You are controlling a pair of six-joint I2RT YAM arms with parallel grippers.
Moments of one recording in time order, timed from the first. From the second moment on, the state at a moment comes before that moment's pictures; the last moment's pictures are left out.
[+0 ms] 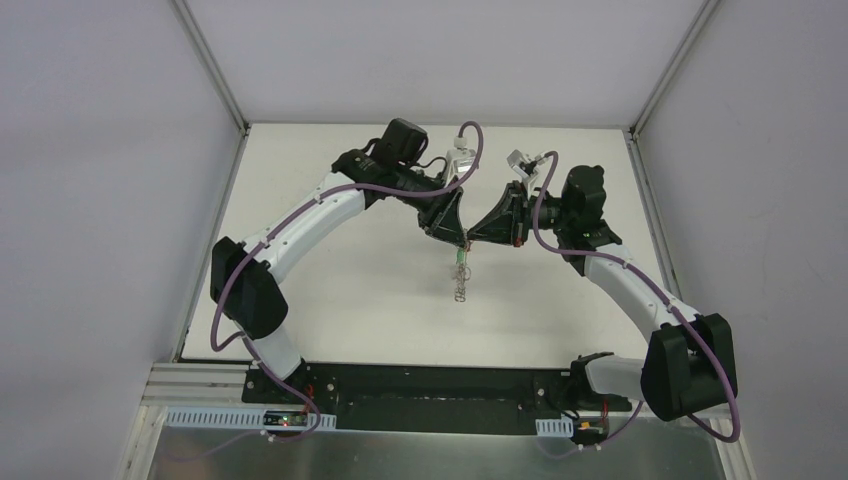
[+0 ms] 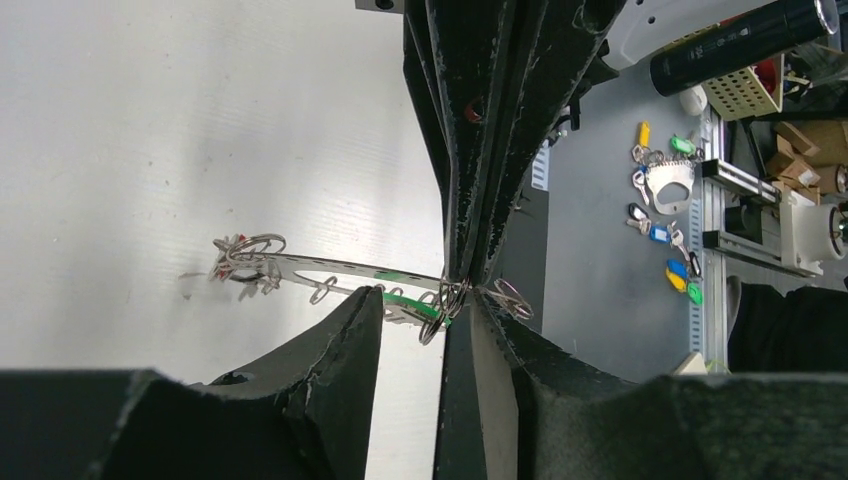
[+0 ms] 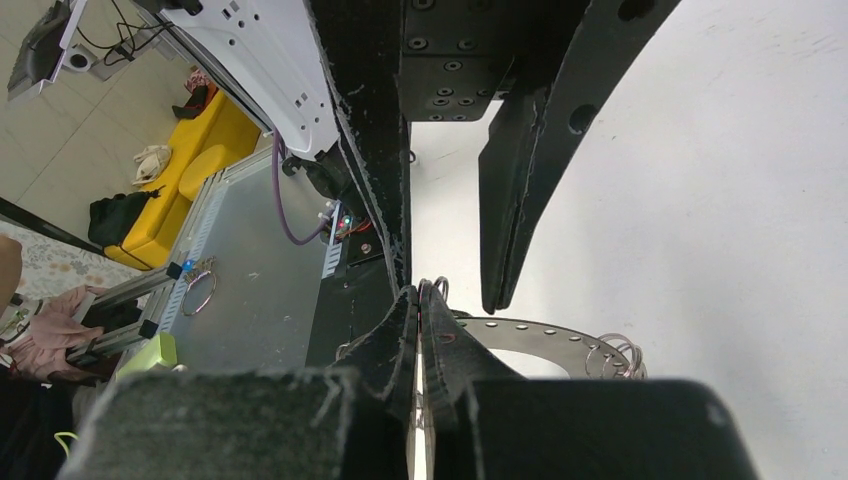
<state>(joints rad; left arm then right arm) -0.66 1.70 1.65 -0.75 0.93 0.07 0.31 1.26 0.83 0.38 -1.30 0.43</state>
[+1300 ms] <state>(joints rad) -0.66 1.68 1.58 -0.66 0.99 0.07 0.29 1.26 0.83 0.38 -1.29 0.43</state>
